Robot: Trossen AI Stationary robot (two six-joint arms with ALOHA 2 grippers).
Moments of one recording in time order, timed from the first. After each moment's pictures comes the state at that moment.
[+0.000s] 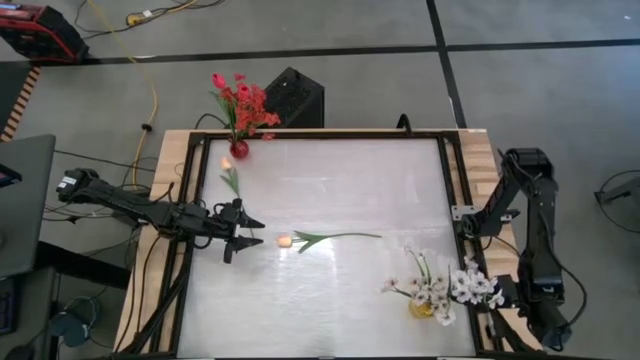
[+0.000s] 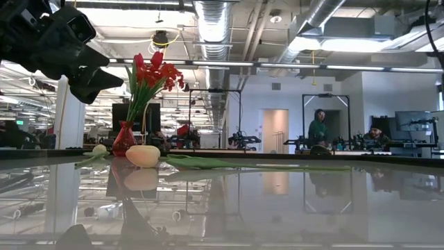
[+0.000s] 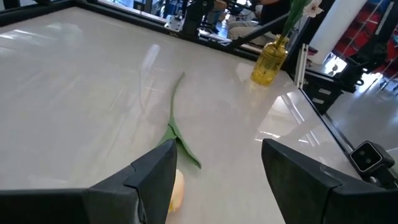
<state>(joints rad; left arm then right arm) -0.25 0.60 0.11 0.30 -0.20 -0.36 1.58 1.25 0.76 -0.46 1.57 1.14</state>
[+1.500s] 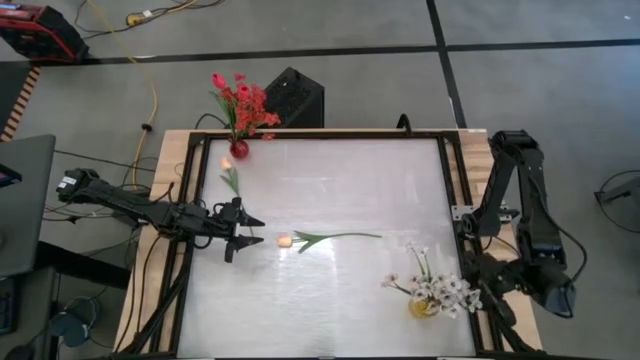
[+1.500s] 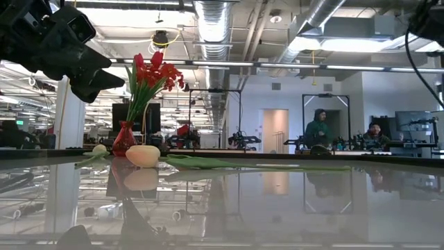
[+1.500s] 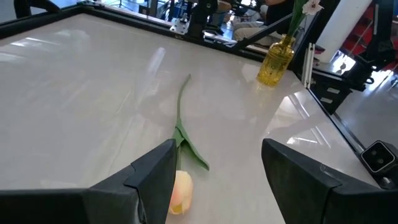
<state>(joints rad) -0.25 0.60 0.11 0.30 -0.22 -0.33 1.52 0.91 0.76 -0.52 1.01 1.33</state>
